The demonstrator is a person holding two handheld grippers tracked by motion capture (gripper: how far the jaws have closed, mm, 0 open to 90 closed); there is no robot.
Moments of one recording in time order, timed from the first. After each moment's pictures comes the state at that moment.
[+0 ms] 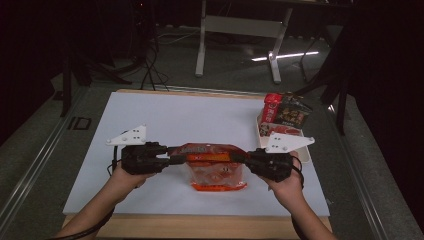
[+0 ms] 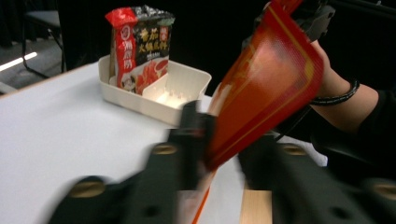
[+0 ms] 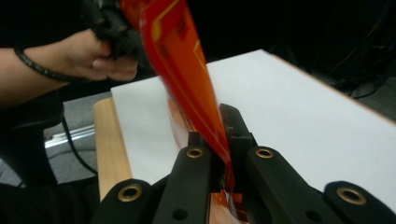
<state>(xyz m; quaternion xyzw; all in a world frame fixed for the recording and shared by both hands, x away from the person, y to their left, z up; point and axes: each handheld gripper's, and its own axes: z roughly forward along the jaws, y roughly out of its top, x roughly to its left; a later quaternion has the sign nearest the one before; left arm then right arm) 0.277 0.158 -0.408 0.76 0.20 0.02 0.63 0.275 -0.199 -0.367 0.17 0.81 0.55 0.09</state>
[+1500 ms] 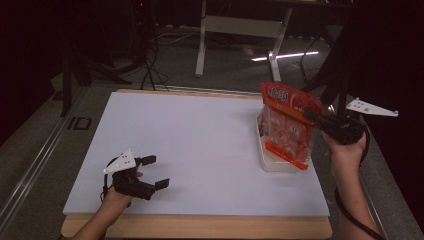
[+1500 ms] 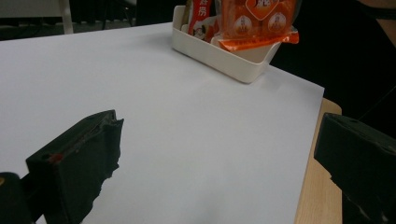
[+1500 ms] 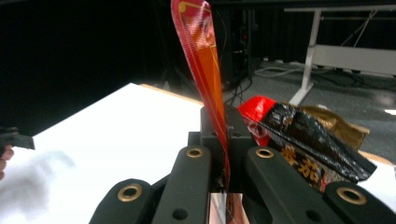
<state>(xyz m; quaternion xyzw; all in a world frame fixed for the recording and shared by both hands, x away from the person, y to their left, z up) 0.258 0.194 -0.501 0.74 0.31 0.09 0.59 0.349 -0.361 -0.337 0.37 0.72 0.56 0.19</state>
